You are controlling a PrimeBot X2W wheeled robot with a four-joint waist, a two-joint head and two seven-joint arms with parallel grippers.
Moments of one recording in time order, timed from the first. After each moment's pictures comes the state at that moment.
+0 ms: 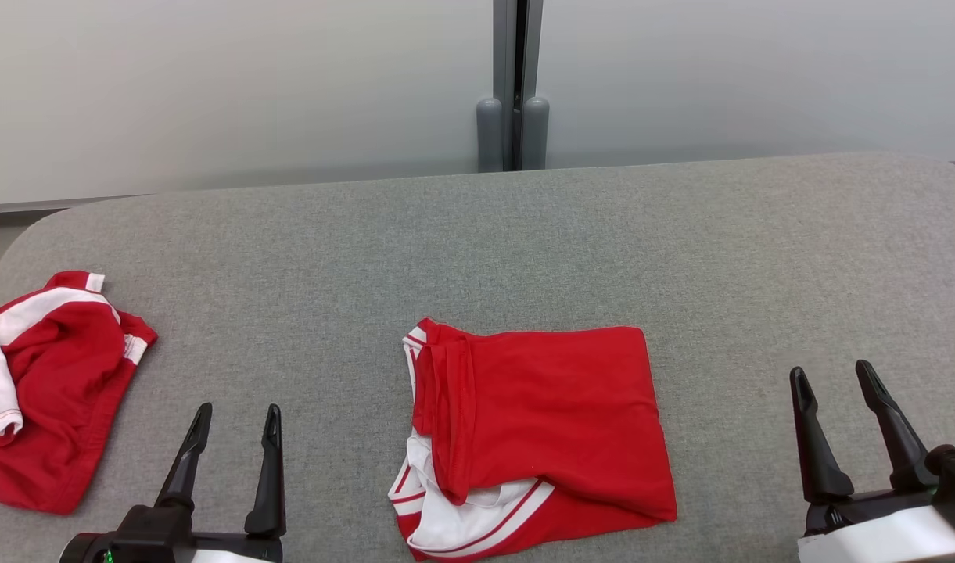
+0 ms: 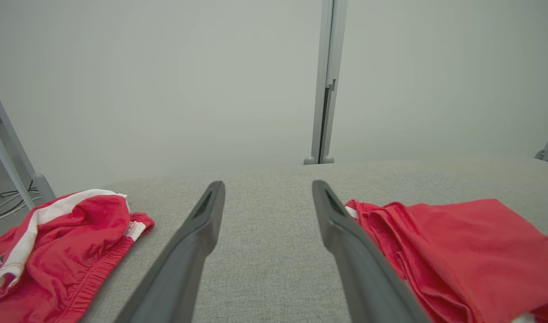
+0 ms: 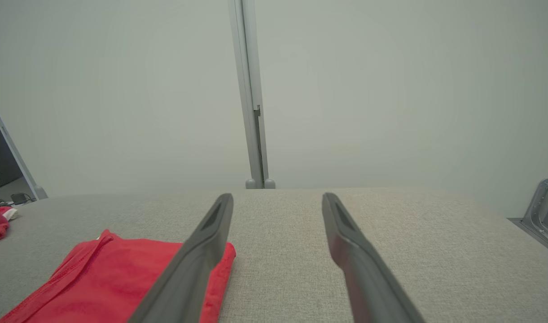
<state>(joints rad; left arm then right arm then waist) 0.12 0.13 -0.11 0.01 -0.19 0.05 -0.25 0.09 -0.15 0.04 -0.06 0.23 0.13 -0.11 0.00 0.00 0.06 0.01</state>
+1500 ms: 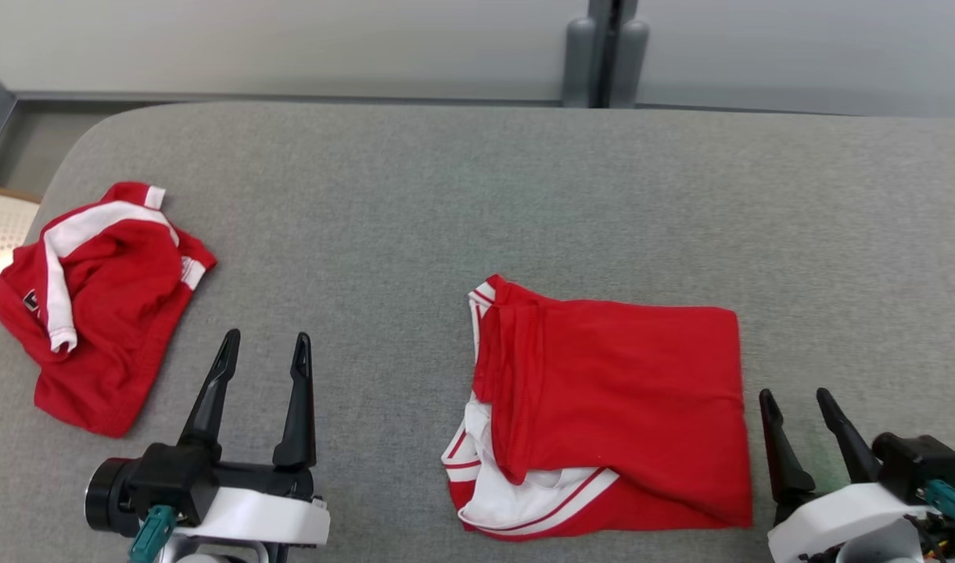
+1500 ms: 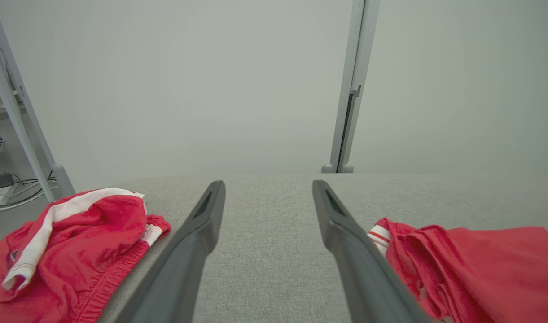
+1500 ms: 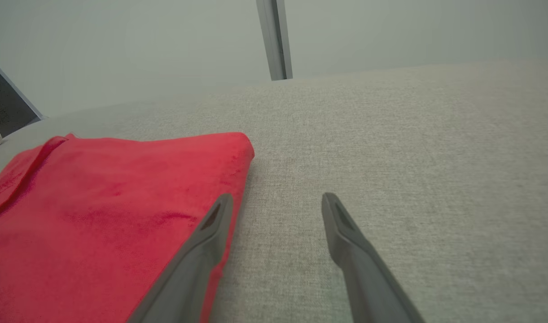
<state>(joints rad) -0.02 0.10 -0.16 0.02 -0.21 0.05 -0.26 -0.05 -0.14 0.08 0.31 0.29 0.13 -0.14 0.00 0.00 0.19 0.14</state>
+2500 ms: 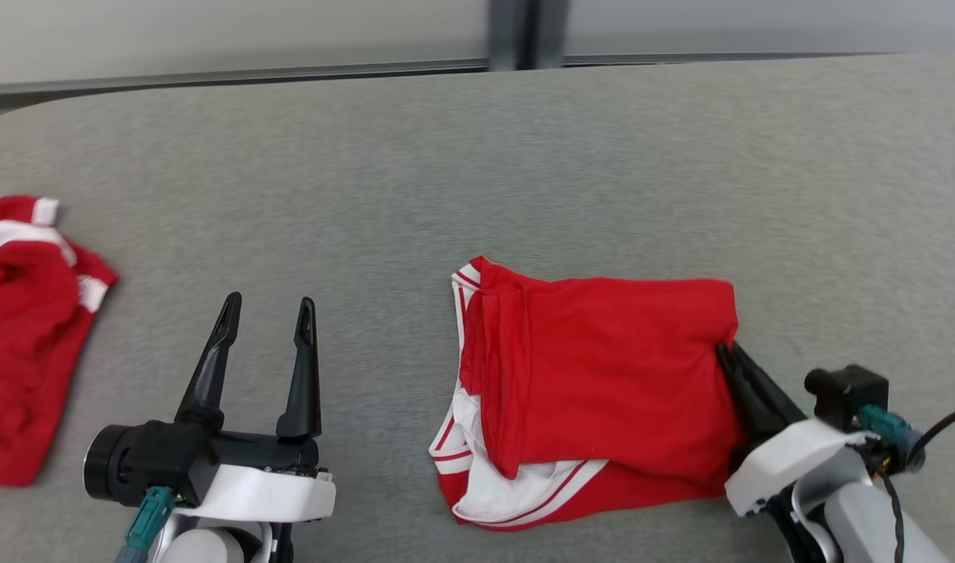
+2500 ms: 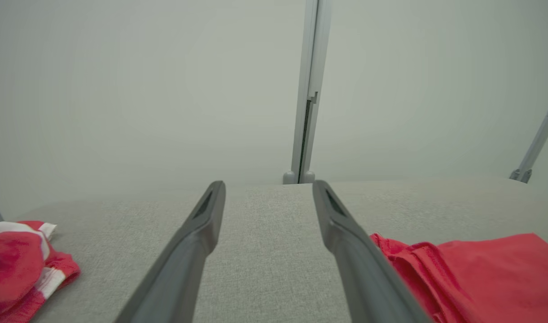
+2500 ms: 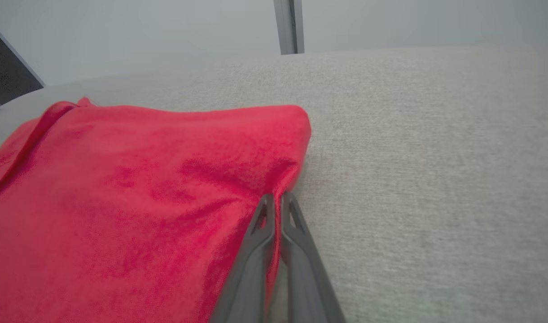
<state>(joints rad) -0.06 0.06 -0.13 -0.01 -0.17 0.01 -0.26 -0.26 -0.22 0.32 0.50 0.39 0.13 -0.16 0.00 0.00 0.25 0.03</state>
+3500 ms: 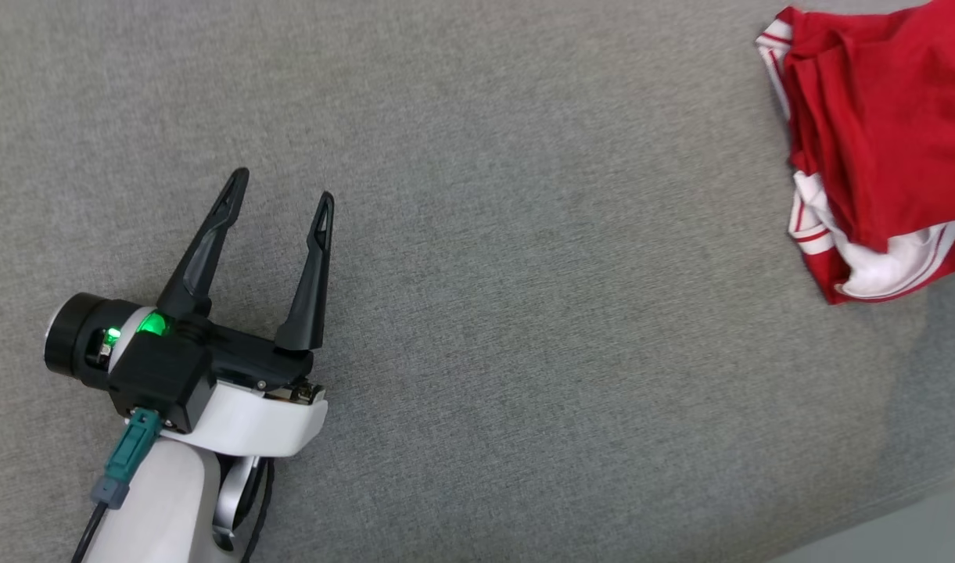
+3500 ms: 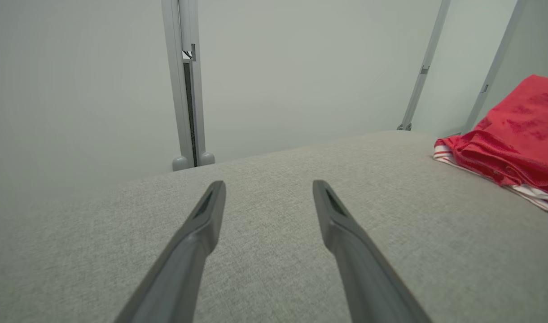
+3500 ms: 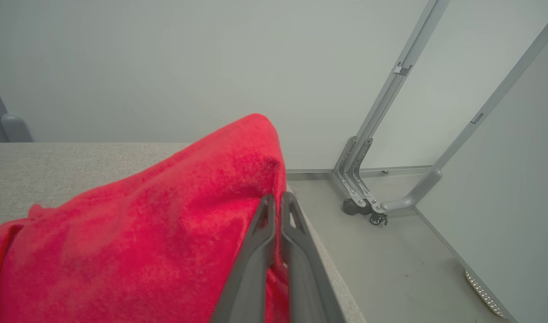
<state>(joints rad) -0.25 0.15 -0.19 -0.10 -0.10 -0.05 -0.22 -0.81 -0.61 0.22 0.79 0.52 0.13 -0.25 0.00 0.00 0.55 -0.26</state>
